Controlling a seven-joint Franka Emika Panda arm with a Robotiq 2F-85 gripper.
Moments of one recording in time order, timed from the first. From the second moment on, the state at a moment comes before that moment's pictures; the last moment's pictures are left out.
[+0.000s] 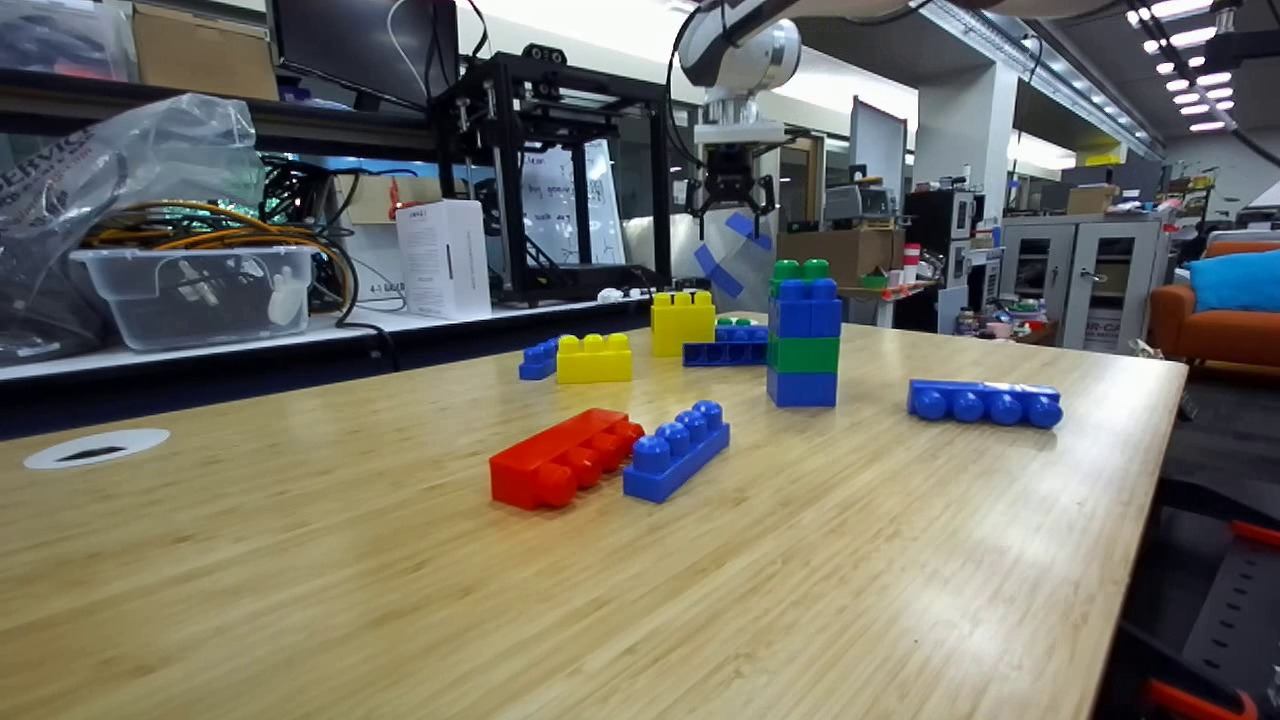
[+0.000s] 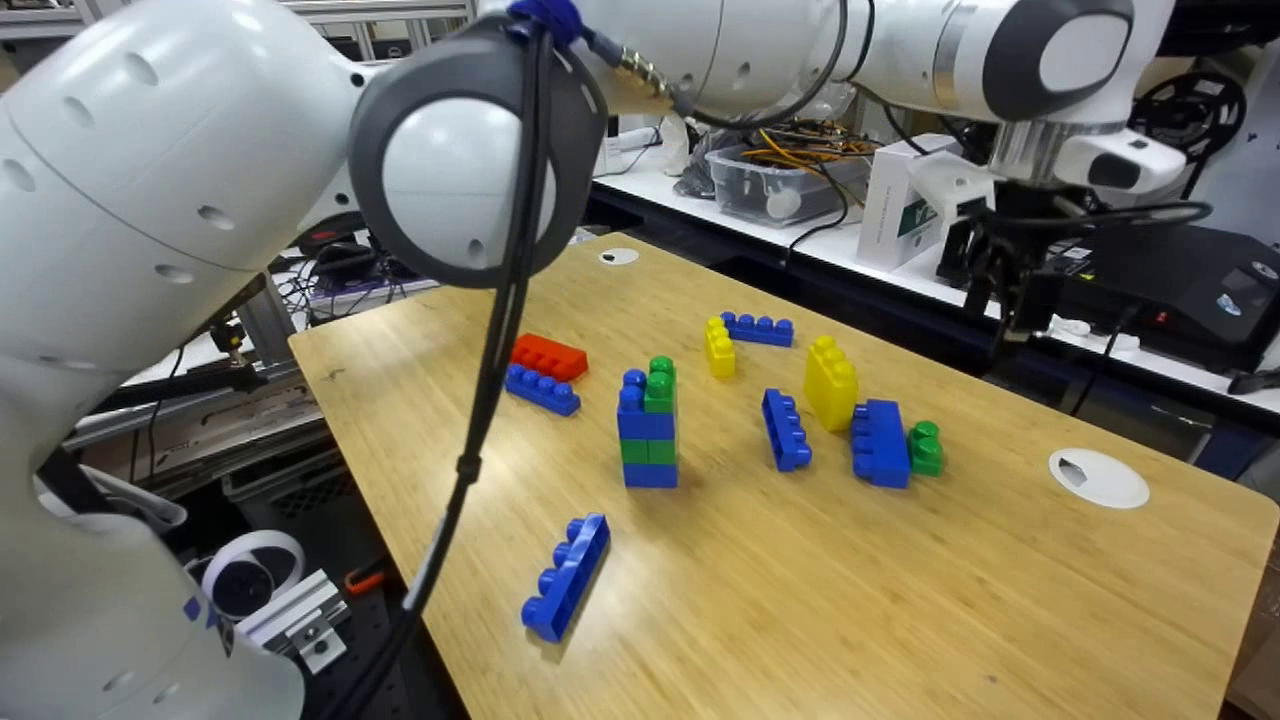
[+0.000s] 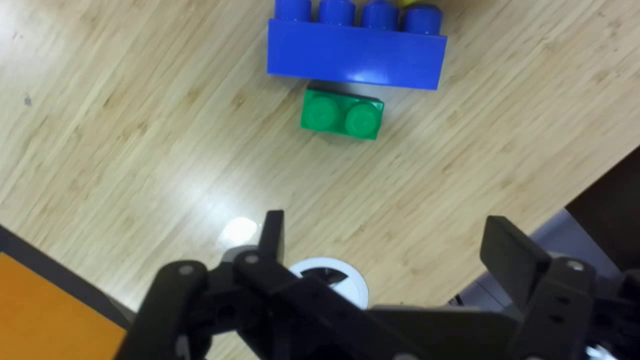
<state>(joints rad) -0.19 1.01 -0.07 -0.69 0.06 1.71 0.49</state>
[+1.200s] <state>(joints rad) -0.15 0.58 -0.08 -1.49 -0.10 1.86 0.27</state>
